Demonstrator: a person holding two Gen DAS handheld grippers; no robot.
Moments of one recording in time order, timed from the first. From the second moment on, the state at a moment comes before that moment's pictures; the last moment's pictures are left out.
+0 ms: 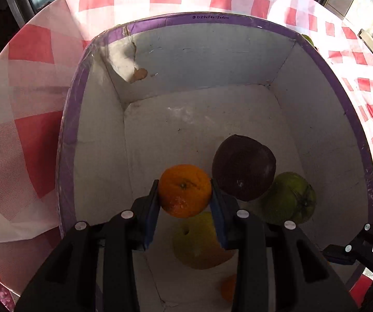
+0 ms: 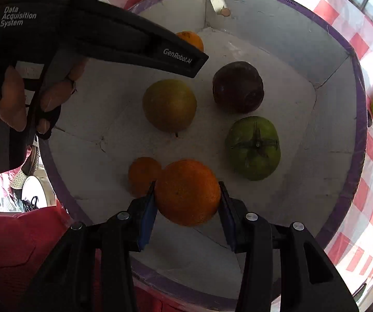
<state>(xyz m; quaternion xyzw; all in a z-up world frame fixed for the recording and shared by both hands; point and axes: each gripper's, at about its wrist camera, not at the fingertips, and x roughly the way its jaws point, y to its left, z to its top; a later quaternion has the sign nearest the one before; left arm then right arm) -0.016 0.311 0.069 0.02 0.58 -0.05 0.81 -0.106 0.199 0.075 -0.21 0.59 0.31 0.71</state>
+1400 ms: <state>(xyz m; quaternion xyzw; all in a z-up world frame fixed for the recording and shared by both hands) -0.011 0.300 0.083 -0.02 0.55 -0.09 0.83 -0.096 0.186 0.134 -0.17 0.51 0.29 0.79</state>
